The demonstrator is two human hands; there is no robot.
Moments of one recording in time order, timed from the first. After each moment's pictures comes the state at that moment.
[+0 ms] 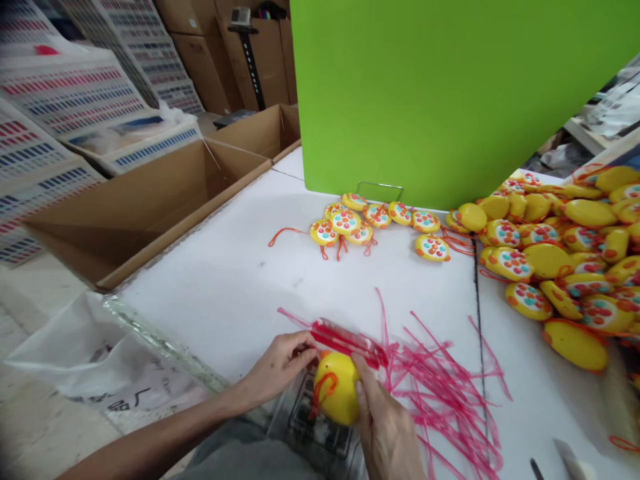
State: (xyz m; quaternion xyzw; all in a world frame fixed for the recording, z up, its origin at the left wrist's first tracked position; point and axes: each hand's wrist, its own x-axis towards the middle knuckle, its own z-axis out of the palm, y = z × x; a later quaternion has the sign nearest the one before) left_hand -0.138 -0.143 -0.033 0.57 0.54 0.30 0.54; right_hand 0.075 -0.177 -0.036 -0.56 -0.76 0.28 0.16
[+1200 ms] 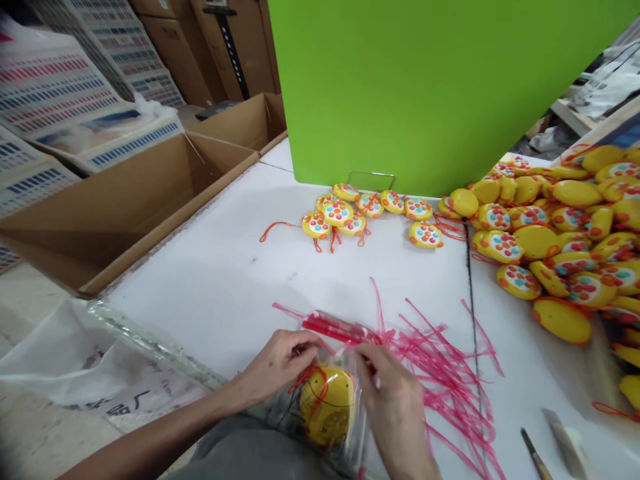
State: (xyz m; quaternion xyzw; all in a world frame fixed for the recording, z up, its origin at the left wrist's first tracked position) left_hand -0.136 -0.142 -0.026 0.64 0.53 0.24 0.50; right_hand 0.066 -0.152 -0.013 -0.59 -0.73 0.19 0.29
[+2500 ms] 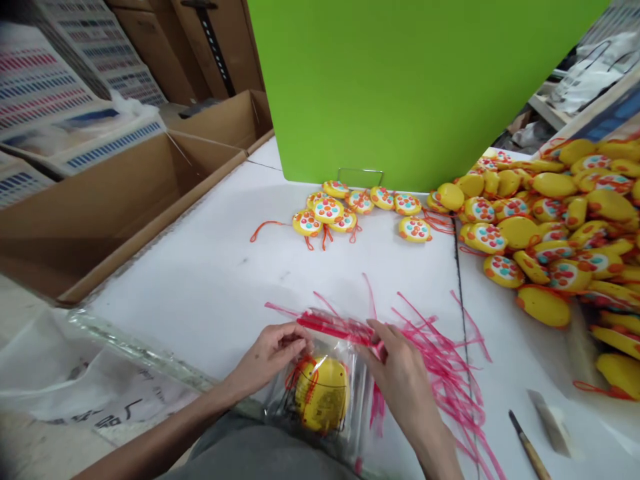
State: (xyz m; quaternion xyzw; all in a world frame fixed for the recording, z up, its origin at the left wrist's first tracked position) left_hand -0.143 -0.142 -0.034 0.53 0.50 0.31 0.60; right_hand 0.090 -0.129 -0.008 -0.65 -0.70 0.27 0.11
